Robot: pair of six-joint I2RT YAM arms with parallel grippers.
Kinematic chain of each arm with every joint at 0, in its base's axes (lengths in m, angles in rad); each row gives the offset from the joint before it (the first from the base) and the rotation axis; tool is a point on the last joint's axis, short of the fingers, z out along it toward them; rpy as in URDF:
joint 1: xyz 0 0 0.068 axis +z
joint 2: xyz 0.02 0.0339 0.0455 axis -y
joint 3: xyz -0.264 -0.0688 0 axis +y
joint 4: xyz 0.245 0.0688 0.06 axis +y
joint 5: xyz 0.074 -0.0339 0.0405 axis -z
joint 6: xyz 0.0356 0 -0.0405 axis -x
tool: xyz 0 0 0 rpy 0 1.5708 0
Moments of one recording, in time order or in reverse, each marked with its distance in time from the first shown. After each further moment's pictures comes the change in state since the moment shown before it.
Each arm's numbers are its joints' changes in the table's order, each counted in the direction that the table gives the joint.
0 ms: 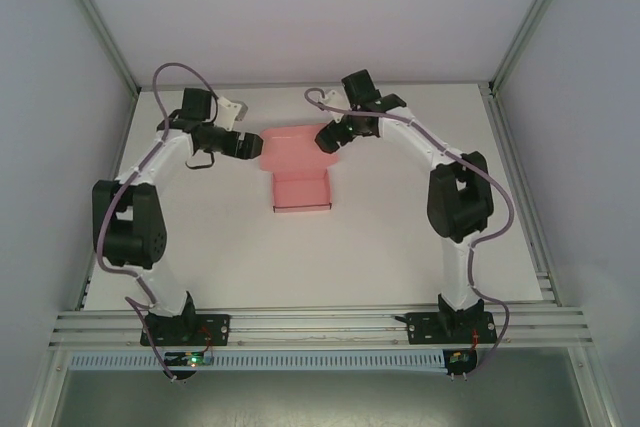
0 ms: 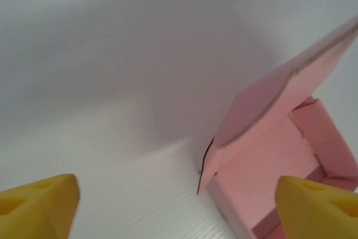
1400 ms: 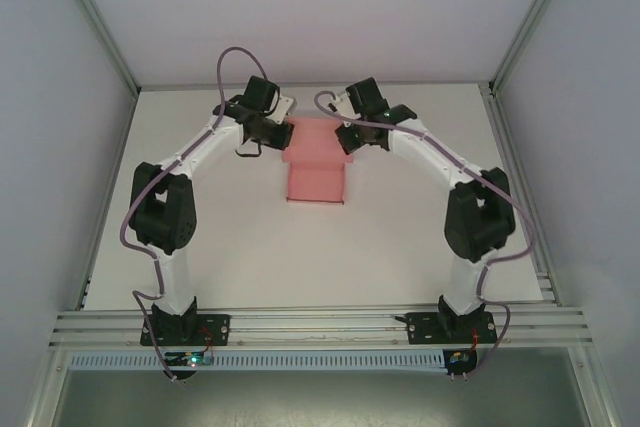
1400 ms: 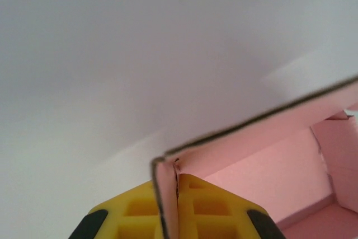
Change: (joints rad) left arm -0.301 -0.157 -0.267 0.077 -0.322 0.189; right arm 0.050 0.245 0.263 -0.106 0.263 -0.198
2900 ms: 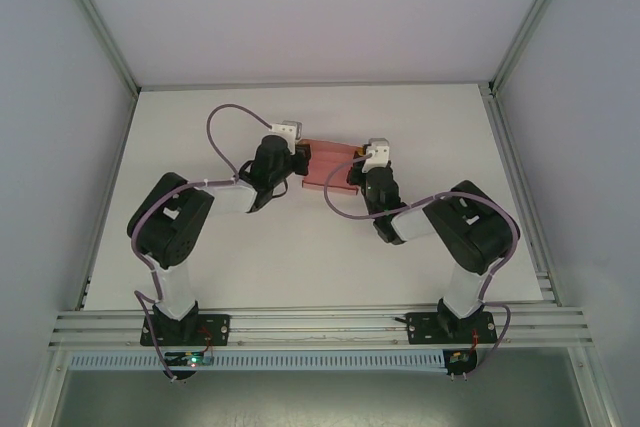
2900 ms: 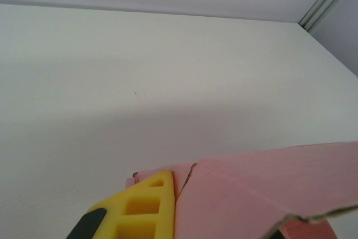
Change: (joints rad) left arm -0.152 0.083 0.715 -1.200 -0.176 0.302; right arm 0.117 0.051 0.956 -1.626 0.407 -0.308
